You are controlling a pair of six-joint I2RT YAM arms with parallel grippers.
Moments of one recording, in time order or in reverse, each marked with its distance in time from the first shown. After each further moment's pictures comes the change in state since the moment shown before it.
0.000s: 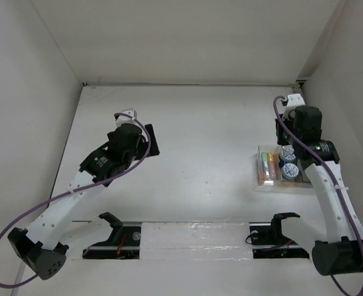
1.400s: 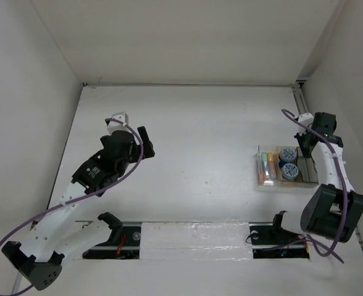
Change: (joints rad) left arm 0.000 -0.122 -0.085 0.047 -0.040 -0.012; right arm -0.429 0.272 -0.111 0.029 0.054 -0.539
